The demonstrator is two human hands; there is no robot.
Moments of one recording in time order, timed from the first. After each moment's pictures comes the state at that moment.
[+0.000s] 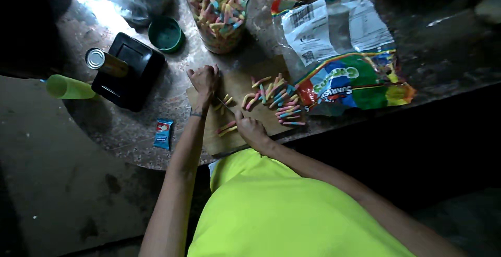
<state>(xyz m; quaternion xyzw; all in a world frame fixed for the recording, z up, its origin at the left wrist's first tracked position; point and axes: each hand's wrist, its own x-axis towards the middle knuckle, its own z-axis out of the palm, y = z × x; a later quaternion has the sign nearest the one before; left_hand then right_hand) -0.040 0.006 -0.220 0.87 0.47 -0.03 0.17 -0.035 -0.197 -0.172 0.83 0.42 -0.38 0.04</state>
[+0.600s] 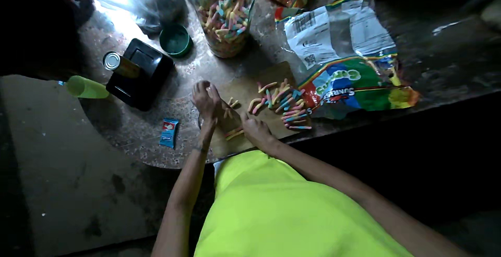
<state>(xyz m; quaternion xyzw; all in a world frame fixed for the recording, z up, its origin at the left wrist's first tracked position) -0.110 -0.055 -0.201 0.83 0.45 0.19 0.26 -0.027 -0.200 -0.166 0.81 0.43 -0.39 0.04</state>
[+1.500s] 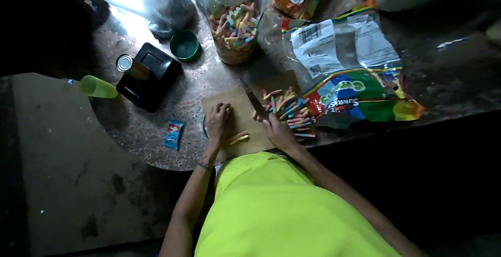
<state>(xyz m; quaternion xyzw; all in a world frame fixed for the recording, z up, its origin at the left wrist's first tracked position) -0.136 -0.086 -0.228 0.88 0.39 0.10 0.27 0.022 -0.246 -0.184 0.83 0.39 -0.35 -0.19</state>
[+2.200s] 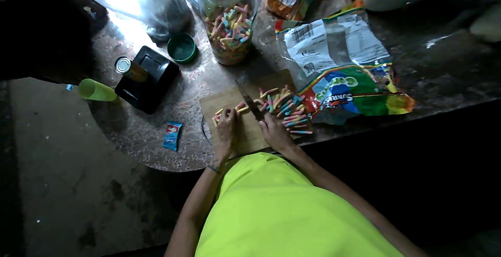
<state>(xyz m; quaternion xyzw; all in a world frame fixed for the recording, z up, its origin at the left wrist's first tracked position) -0.116 -0.126 -0.238 0.86 0.41 0.12 0.27 0.009 -0.251 -0.181 0.83 0.40 -0.32 -0.20</state>
